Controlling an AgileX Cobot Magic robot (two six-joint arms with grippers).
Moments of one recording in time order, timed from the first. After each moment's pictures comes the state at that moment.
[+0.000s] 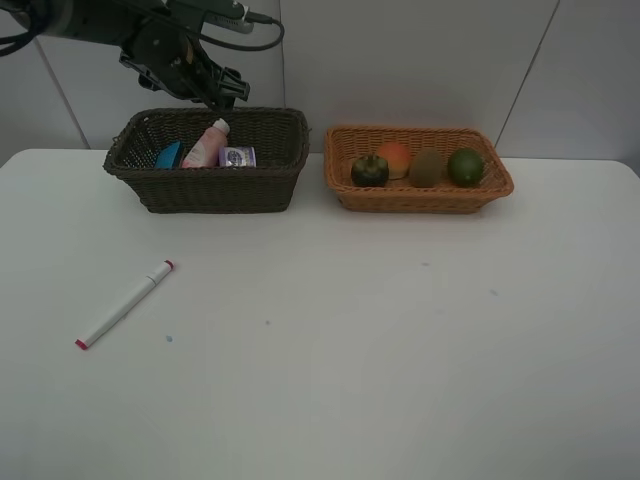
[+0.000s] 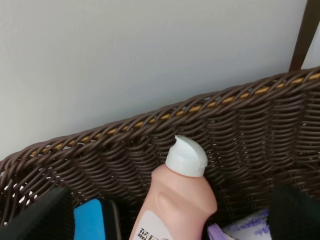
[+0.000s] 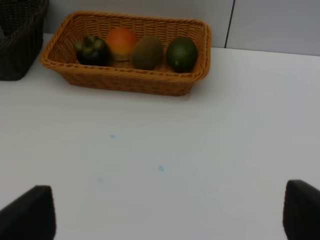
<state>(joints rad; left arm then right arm) -0.35 2.11 -1.61 0.70 0.34 -0.64 0.00 0.00 -0.53 0.07 1.06 -0.12</state>
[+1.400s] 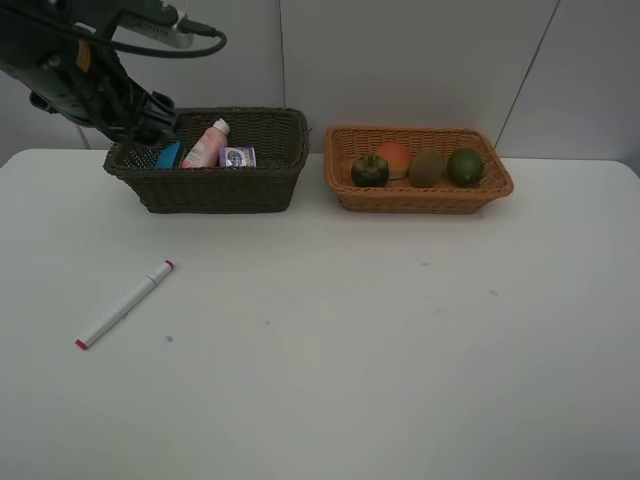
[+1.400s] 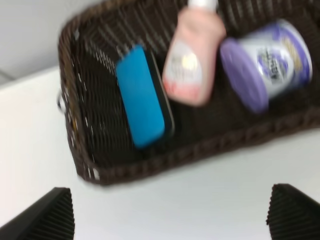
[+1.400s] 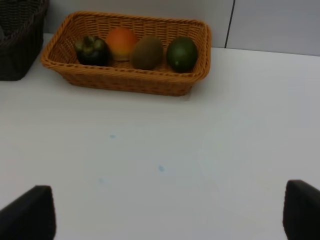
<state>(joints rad) -0.41 1.57 -1.05 0.62 0.50 -0.54 0.00 0.00 -0.53 0.07 1.06 -0.12</state>
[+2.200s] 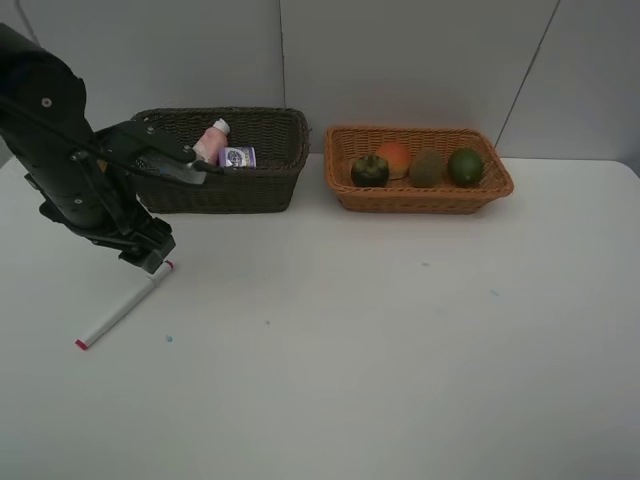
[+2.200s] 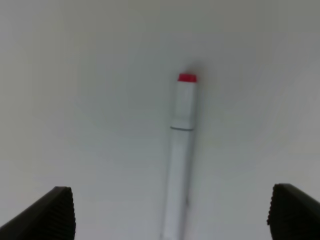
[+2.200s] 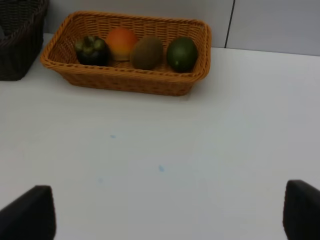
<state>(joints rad) -0.41 1.69 -0.92 0.30 0.65 -0.16 0.00 0.00 -0.53 0.07 1.06 -0.12</state>
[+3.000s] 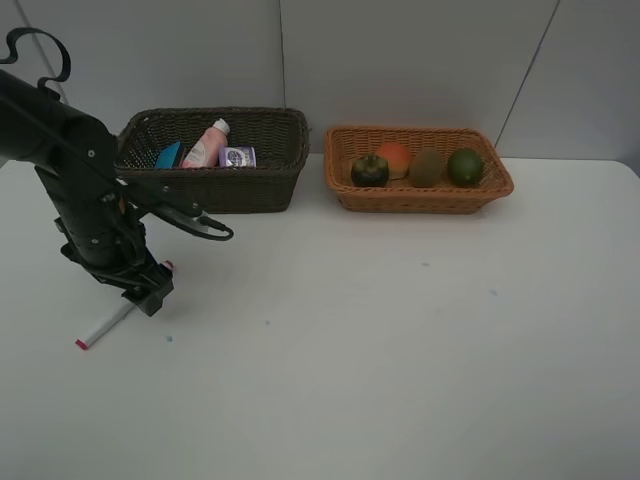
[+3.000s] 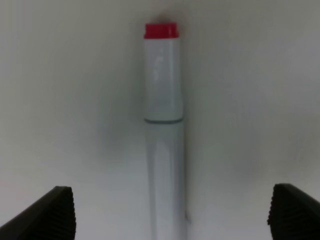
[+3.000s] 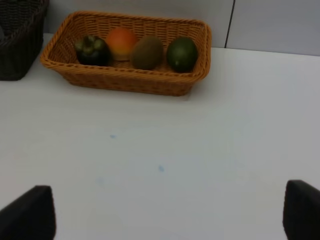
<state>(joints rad) -0.33 1.90 -0.92 0.22 0.59 0.03 0.00 0.00 -0.53 0.07 1.06 -0.12</state>
